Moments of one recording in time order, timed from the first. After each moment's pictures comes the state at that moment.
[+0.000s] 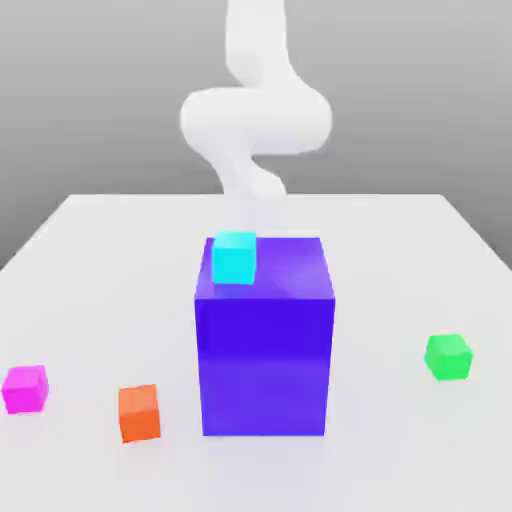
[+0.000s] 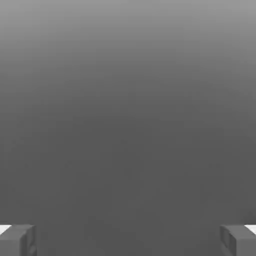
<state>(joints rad) -0.07 -0.73 0.02 -2.31 -0.04 2.33 0.87</state>
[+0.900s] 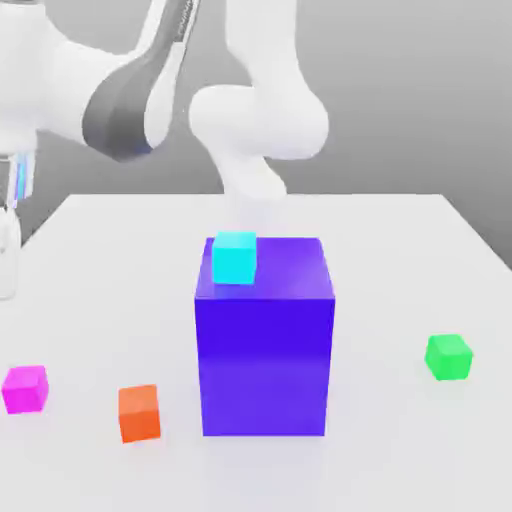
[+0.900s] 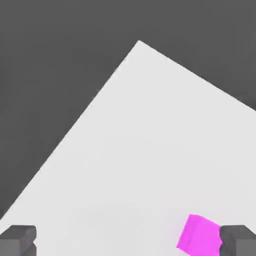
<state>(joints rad) -0.60 -0.02 -0.06 -2.47 -0.29 2.61 1.46</state>
